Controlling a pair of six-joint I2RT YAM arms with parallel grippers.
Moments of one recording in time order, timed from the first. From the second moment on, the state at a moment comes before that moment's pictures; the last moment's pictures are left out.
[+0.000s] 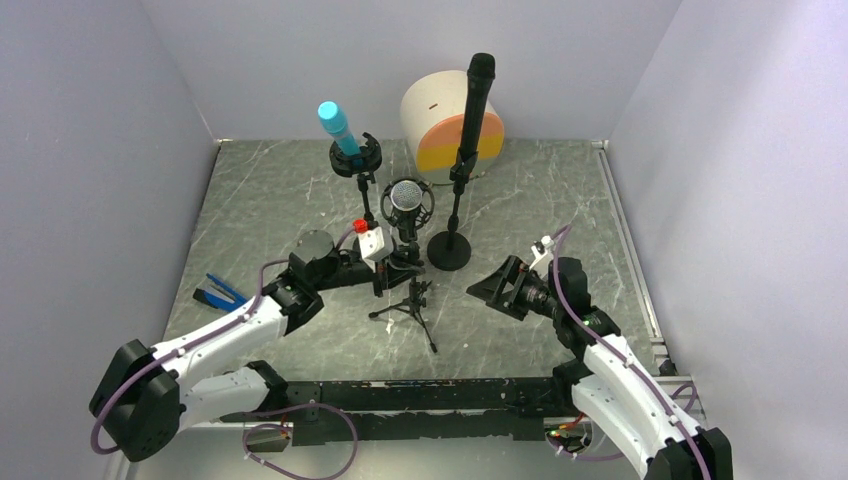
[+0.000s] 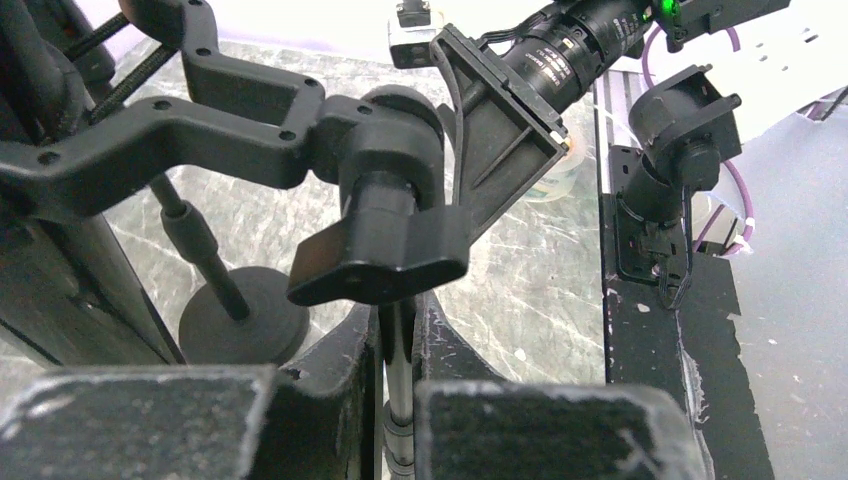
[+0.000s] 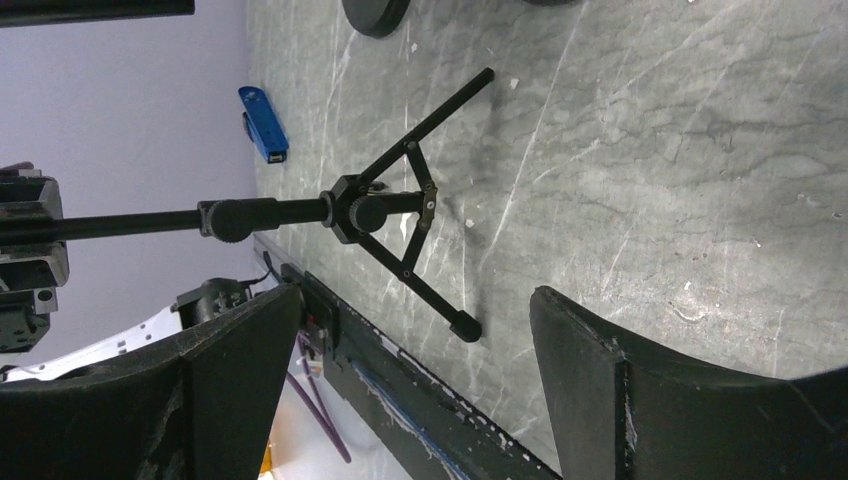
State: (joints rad) left arm -0.70 1.06 0.59 0.45 0.64 -0.01; right arm 0.30 0.69 0.33 -0.17 -0.51 0.88
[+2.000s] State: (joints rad) left arm -0.71 0.92 0.55 0.29 0.42 -0.33; right arm 0.30 0.67 0.33 -0.03 -0.71 1.06
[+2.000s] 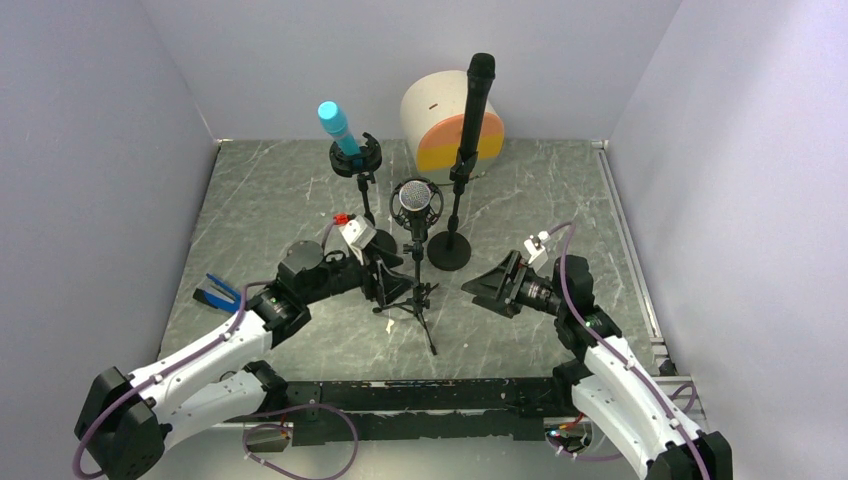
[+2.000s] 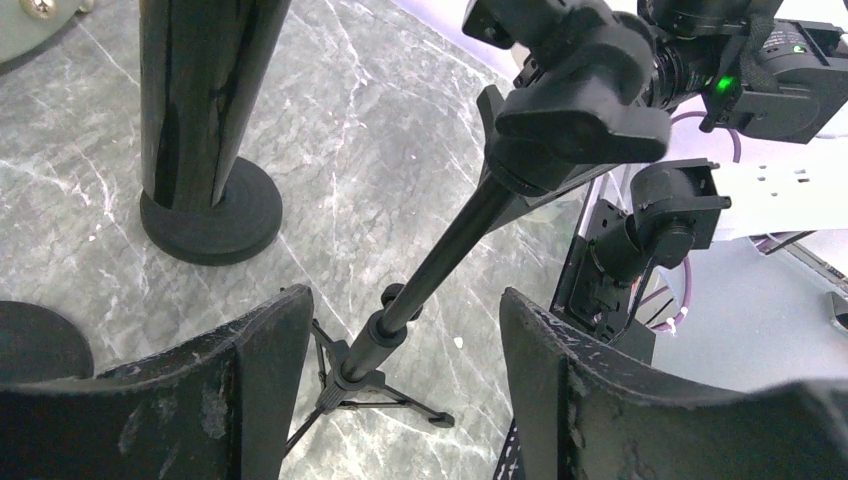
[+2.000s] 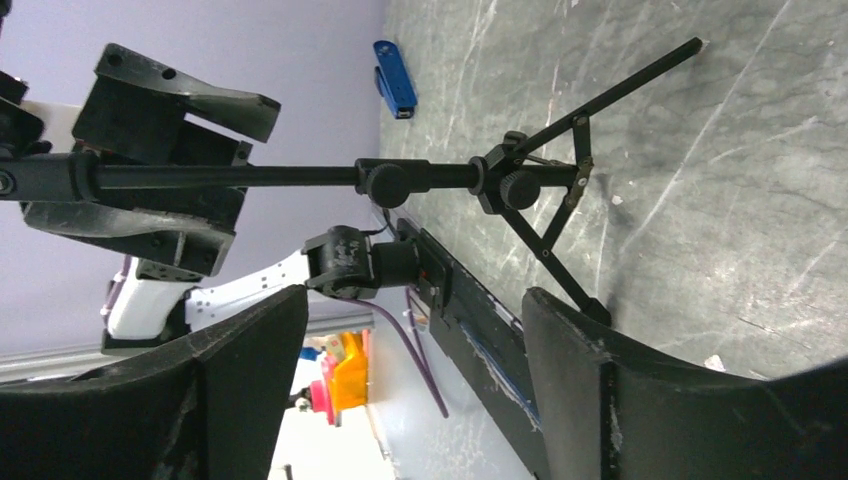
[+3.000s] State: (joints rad) left arm -1.03 1.03 0.57 0.42 -0.03 -0.18; right arm 0.32 0.76 0.29 0.19 -0.70 1.20
